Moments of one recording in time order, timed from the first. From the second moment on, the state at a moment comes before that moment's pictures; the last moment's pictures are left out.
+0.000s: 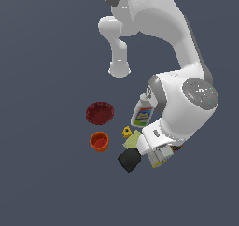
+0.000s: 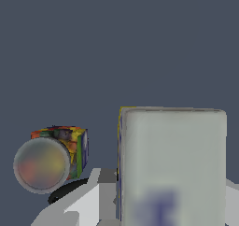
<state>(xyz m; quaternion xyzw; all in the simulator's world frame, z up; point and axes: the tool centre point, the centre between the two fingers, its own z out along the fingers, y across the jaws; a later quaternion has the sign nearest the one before) 0.132 0.157 0.152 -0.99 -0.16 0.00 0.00</state>
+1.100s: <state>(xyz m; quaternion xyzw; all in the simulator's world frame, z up) 0.107 0.162 0.216 -0.99 -0.16 0.00 0.00</state>
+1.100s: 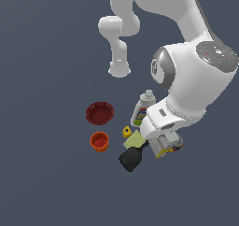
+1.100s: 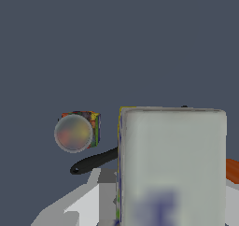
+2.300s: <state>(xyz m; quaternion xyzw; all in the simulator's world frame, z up) 0.018 0.184 0.462 -0.99 -0.16 0.00 0.00</state>
